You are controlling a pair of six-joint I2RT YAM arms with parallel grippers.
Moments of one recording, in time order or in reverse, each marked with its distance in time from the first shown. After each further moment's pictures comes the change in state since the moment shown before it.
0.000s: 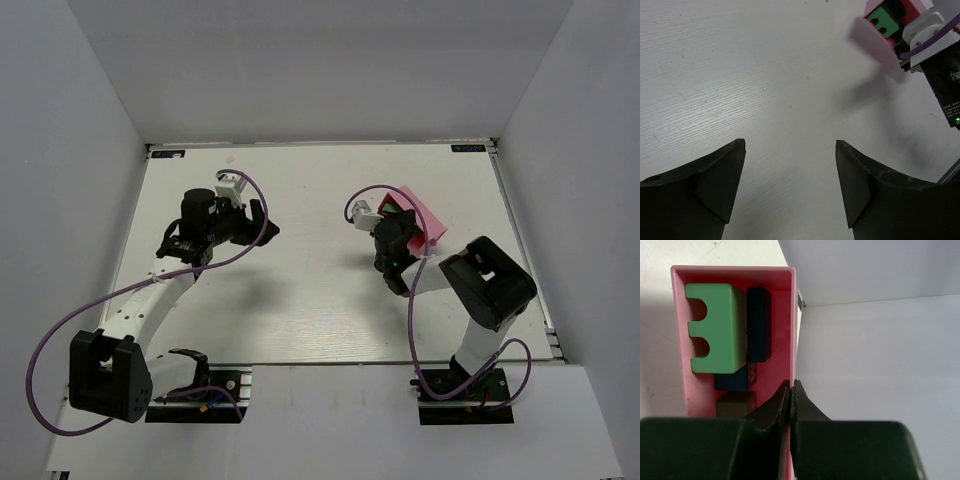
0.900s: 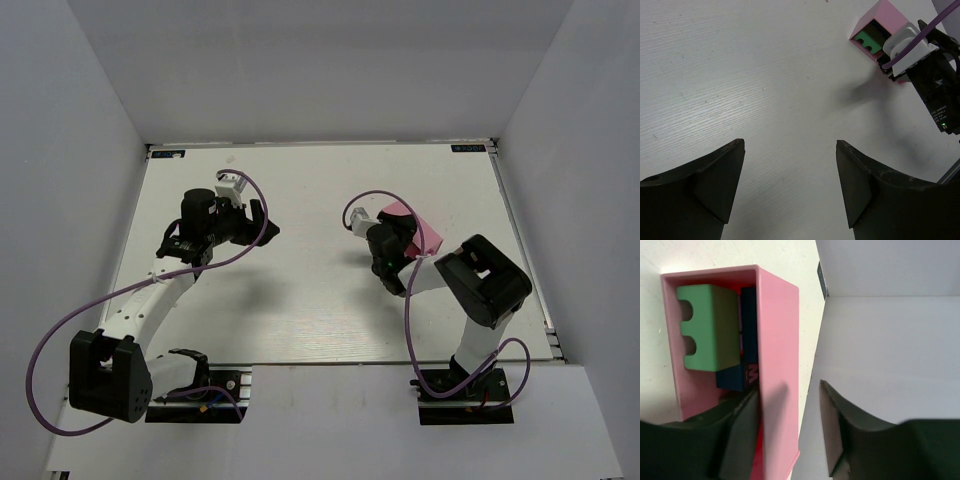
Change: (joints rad) left arm 0.000 0.000 0.000 0.000 0.000 0.000; right arm 0.016 0.036 0.012 -0.135 0.021 0.092
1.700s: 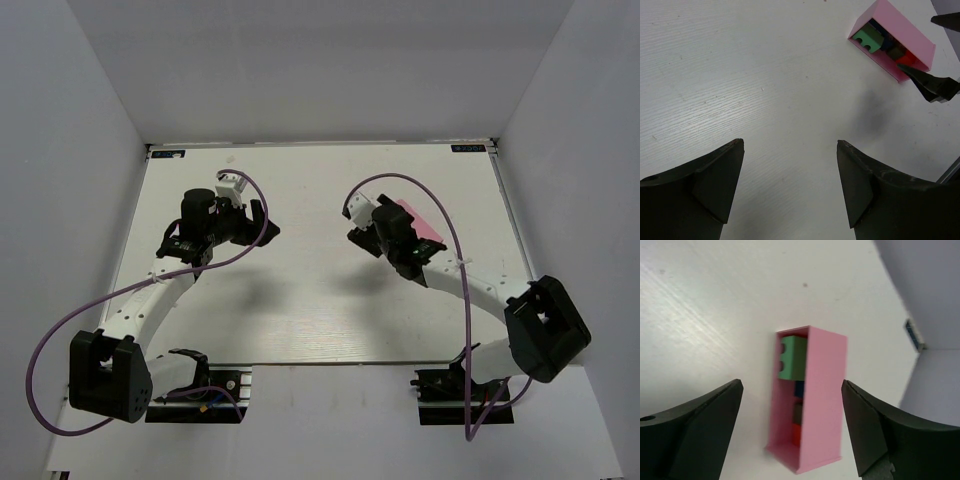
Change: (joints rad) left arm 0.000 0.000 0.000 0.001 0.007 0.006; right arm 0.029 -0.388 0.164 -0.711 -0.457 0.470
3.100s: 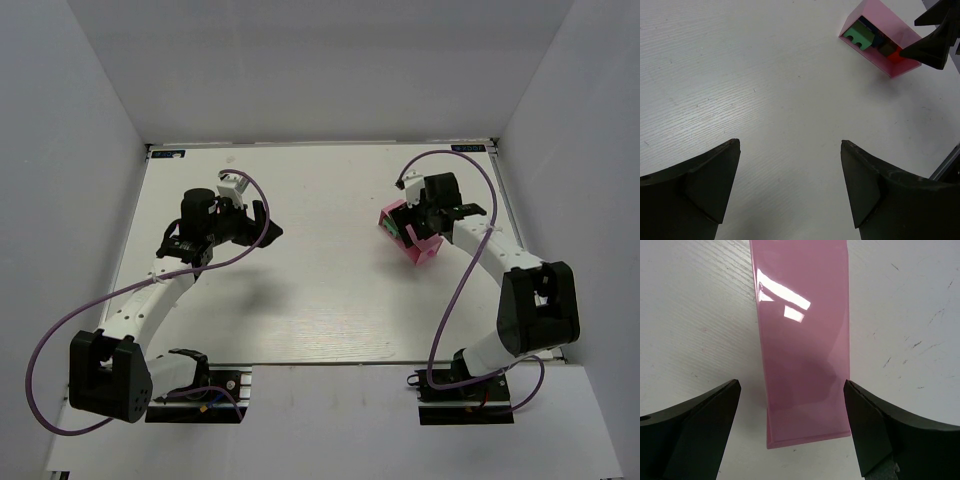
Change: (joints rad) left arm 0.000 0.000 0.000 0.008 0.042 0.009; right arm -0.435 0.113 0.217 -0.444 -0.481 0.237
